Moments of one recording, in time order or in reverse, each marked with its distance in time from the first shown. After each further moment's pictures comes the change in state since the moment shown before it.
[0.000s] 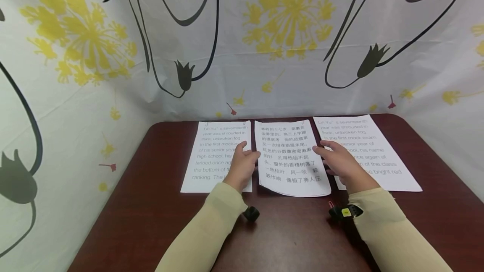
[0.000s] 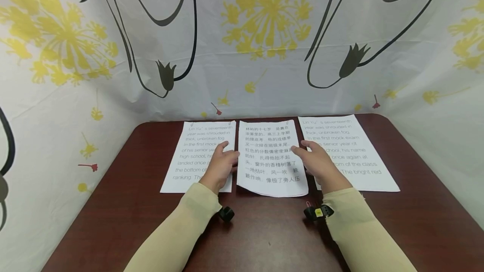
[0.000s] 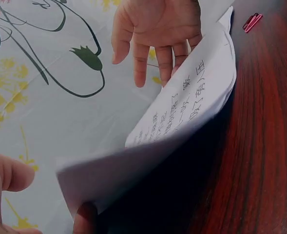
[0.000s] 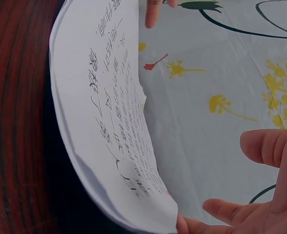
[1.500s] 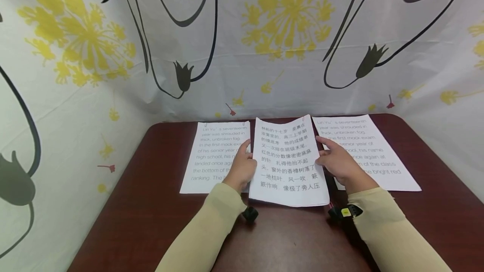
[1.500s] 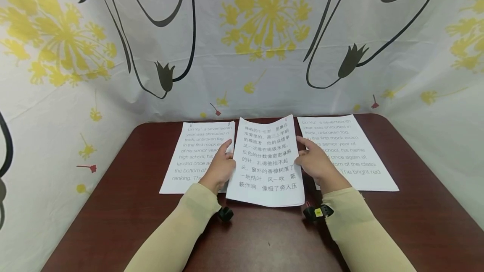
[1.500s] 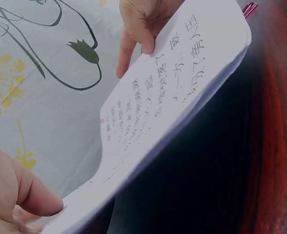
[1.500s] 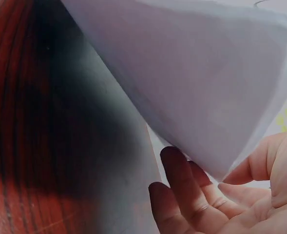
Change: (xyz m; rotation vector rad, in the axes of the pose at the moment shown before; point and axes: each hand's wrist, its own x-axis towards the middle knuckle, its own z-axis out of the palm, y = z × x) left_hand 0.003 -0.006 -0.002 0.134 -0.069 0.026; right_hand 0.006 0.006 0.000 0.003 -0.027 -0.186
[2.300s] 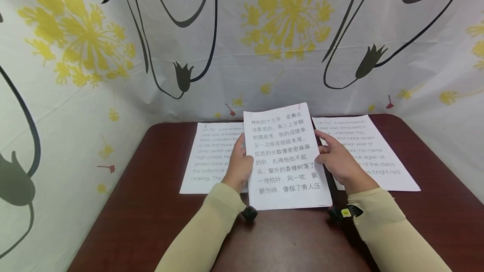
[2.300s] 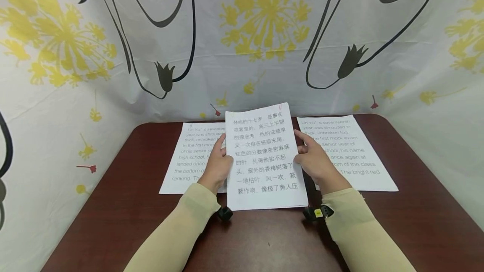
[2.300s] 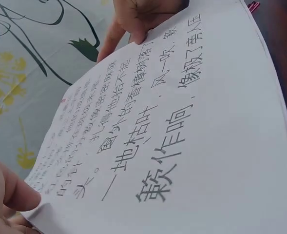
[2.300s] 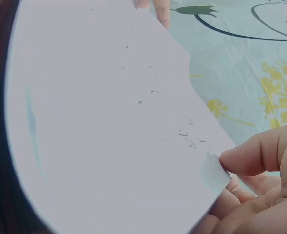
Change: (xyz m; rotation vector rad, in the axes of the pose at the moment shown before) left_hand -0.001 0.005 -0.006 -0.191 0.013 0.028; right_hand -0.004 -0.009 -0.001 0.071 0.004 -0.084
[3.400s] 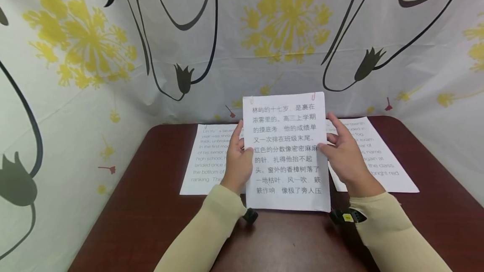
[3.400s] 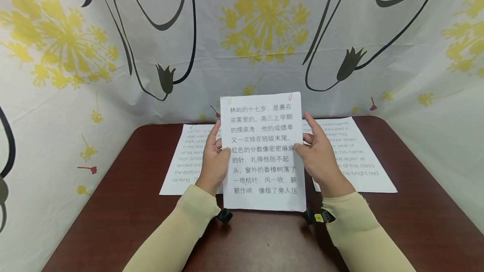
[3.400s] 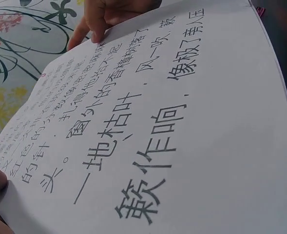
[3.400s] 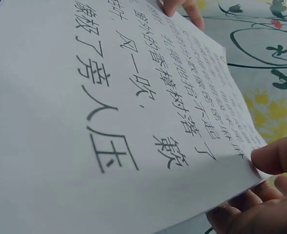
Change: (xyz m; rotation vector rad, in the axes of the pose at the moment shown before) left_hand -0.026 0.027 0.003 -0.141 -0.042 0.393; right_hand -0.020 -0.039 0.001 0.196 0.145 -0.252
